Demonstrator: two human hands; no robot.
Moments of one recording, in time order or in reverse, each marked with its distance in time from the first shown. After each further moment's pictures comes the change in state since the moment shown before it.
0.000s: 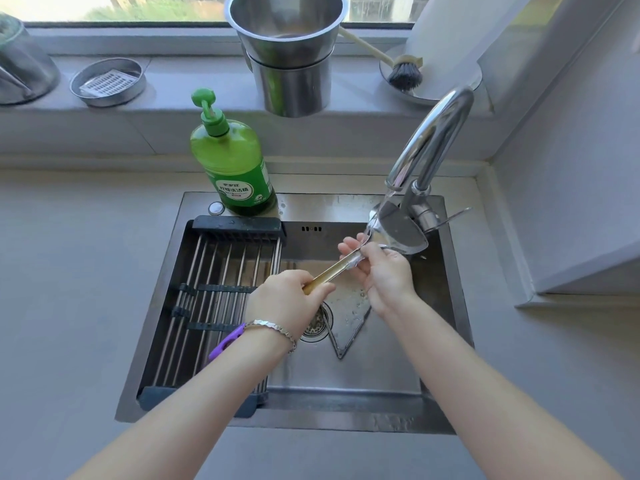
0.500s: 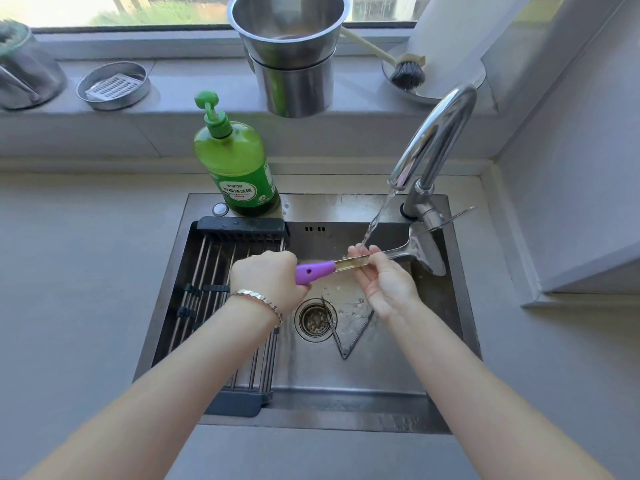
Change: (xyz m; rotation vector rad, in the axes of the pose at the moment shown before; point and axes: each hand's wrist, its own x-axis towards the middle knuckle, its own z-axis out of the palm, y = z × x) left_hand 0.027 -0.005 -0.029 0.515 -0.079 0.125; right_hand 0.010 0.007 -0.011 0.329 0.046 0.132
